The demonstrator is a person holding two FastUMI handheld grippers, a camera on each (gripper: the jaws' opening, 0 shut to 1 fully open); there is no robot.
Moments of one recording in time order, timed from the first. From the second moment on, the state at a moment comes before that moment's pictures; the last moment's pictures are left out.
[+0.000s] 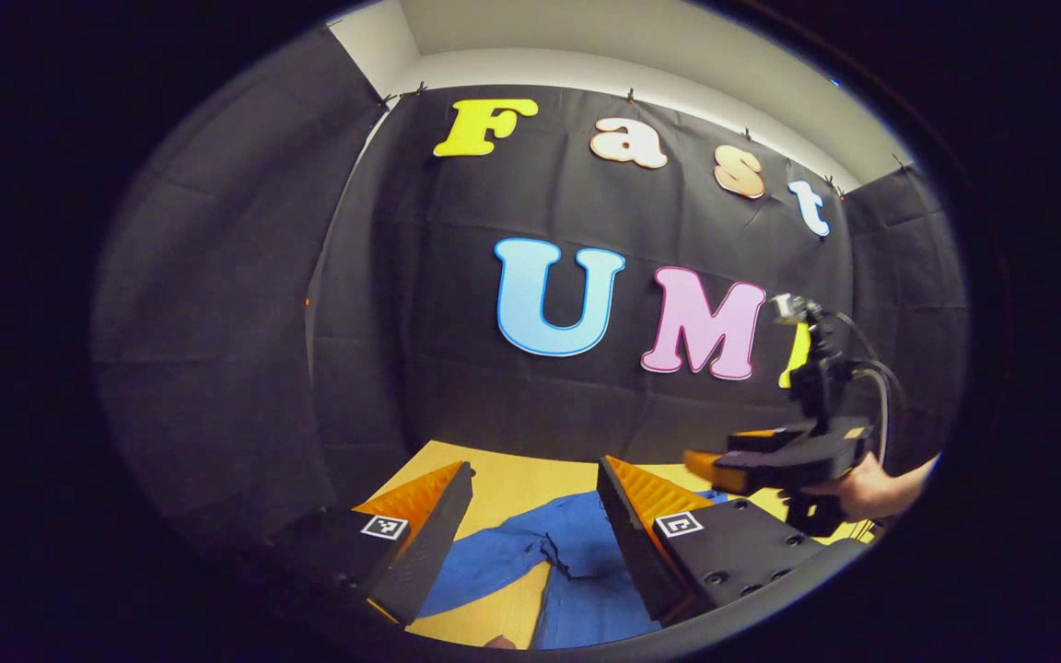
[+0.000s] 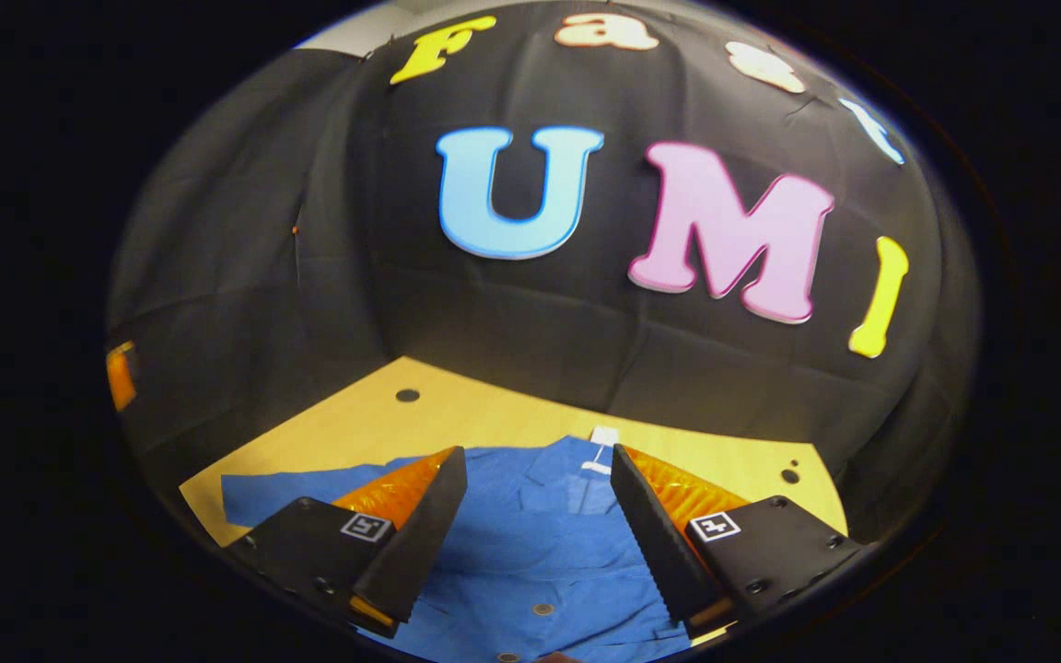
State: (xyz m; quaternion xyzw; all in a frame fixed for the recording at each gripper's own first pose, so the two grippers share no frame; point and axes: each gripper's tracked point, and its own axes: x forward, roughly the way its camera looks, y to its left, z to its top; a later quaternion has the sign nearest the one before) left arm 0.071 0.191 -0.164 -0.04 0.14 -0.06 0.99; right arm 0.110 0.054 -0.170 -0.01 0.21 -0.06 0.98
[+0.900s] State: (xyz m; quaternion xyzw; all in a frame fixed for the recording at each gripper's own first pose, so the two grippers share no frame) left arm 0.074 0.311 -0.394 0.00 0.37 0.11 0.92; right arm -0.047 -0.075 -0.033 0.02 0.09 -0.23 0.97
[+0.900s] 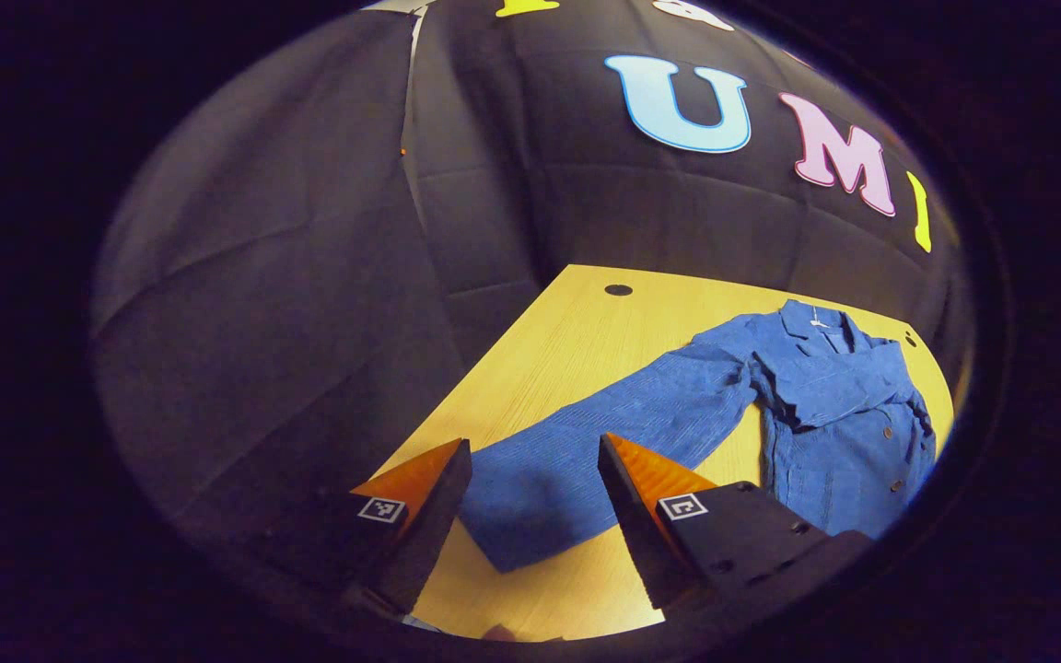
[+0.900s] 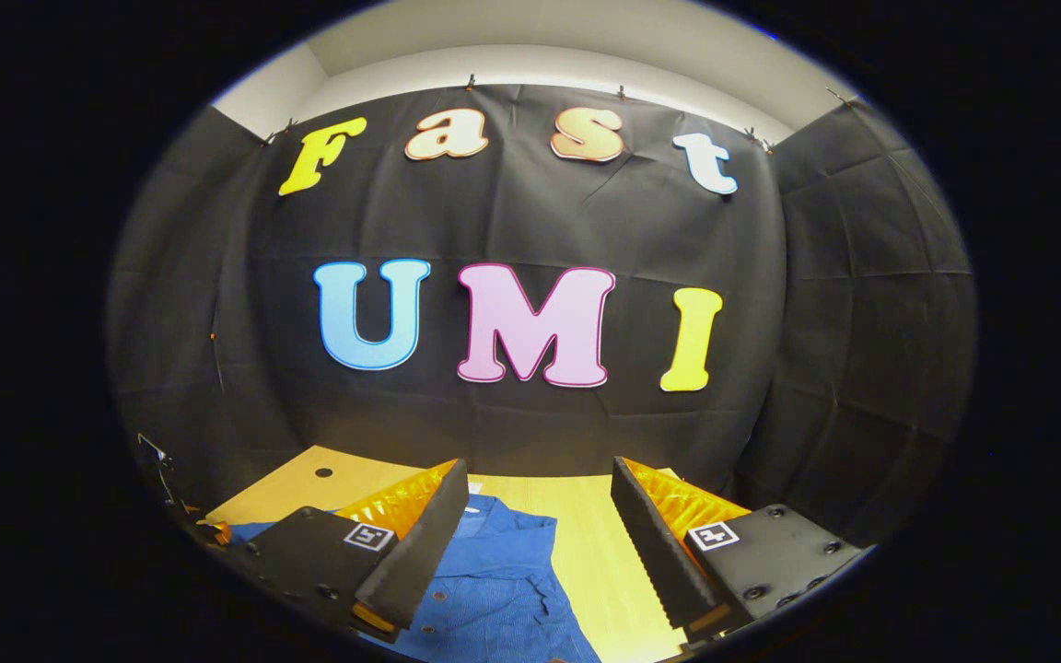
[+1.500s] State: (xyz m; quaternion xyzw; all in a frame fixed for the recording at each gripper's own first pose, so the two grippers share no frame) left arm 0.057 0.343 -0.437 -0.01 0.44 0.17 0.88; right arm -0.054 -0.073 -0.036 0.03 0.10 -0.24 0.97
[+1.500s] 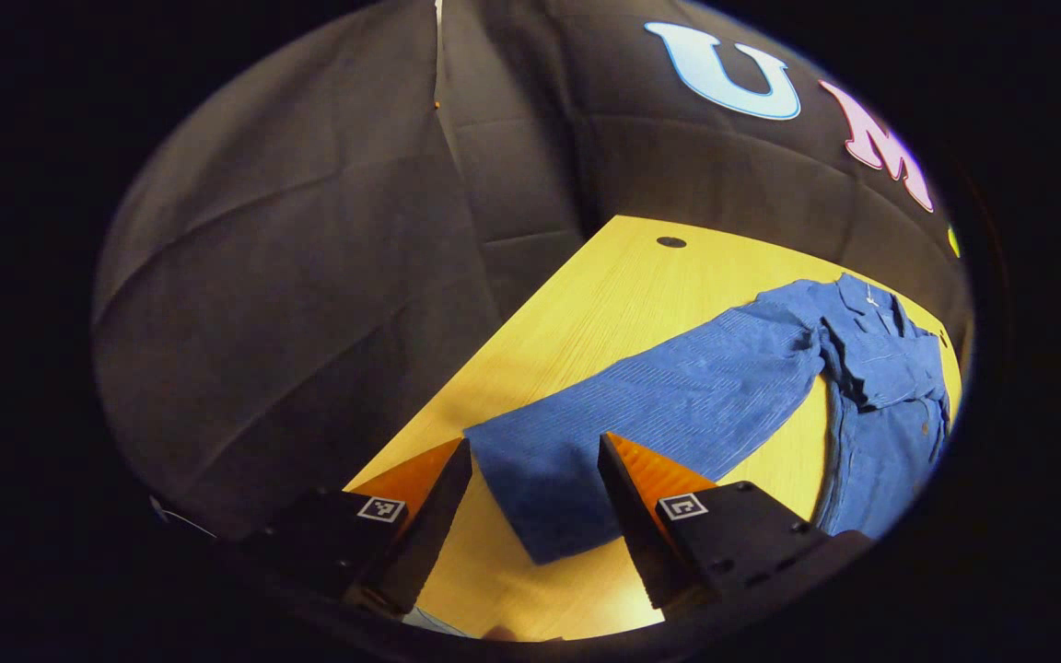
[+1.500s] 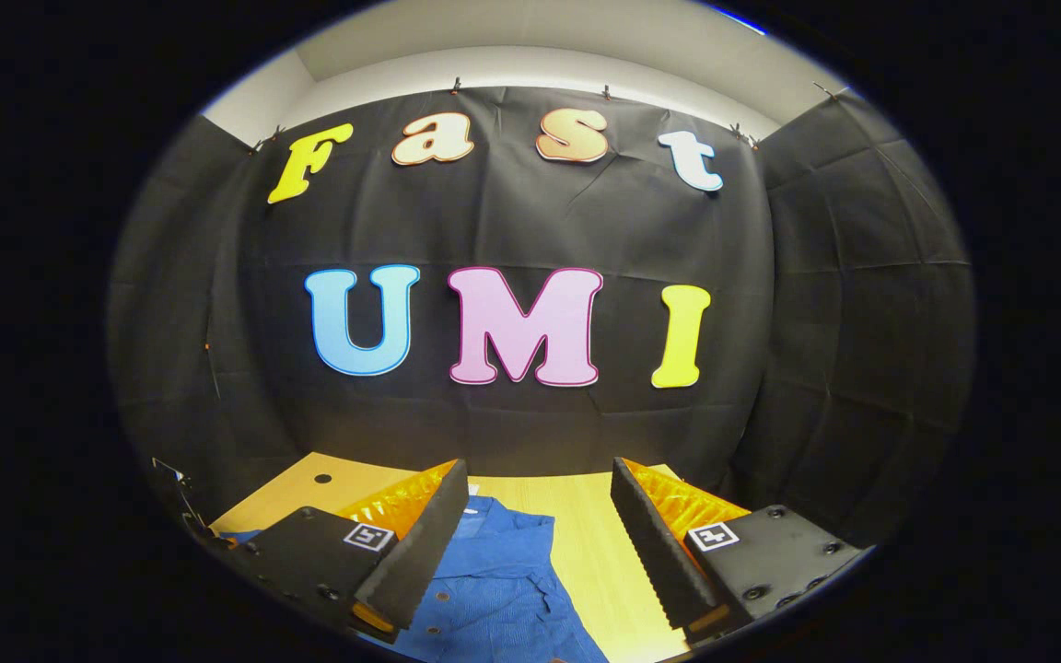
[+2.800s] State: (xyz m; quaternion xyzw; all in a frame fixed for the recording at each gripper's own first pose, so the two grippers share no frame) left arm 0.067 0.320 -0.462 -0.02 0.47 0.09 0.88; right arm -0.061 -0.069 -0.049 0.07 0.11 -0.24 0.96
